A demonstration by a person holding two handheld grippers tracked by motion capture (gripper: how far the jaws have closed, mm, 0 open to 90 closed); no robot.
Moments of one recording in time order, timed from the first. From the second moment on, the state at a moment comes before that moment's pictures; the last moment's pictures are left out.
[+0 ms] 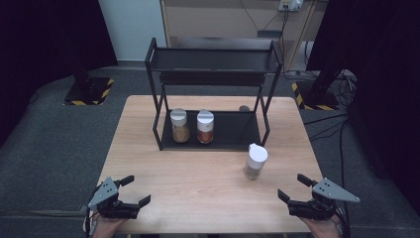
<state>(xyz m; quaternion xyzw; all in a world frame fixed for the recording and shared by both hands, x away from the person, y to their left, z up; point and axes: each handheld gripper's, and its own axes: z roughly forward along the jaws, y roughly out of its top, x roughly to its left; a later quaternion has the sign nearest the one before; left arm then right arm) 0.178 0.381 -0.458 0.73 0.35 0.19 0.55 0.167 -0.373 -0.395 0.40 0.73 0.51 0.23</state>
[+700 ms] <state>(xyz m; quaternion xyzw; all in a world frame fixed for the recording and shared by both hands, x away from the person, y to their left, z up) 0.180 0.383 -0.459 0.73 0.35 0.18 0.56 0.169 -0.374 -0.413 0.39 0.73 0.51 0.23</state>
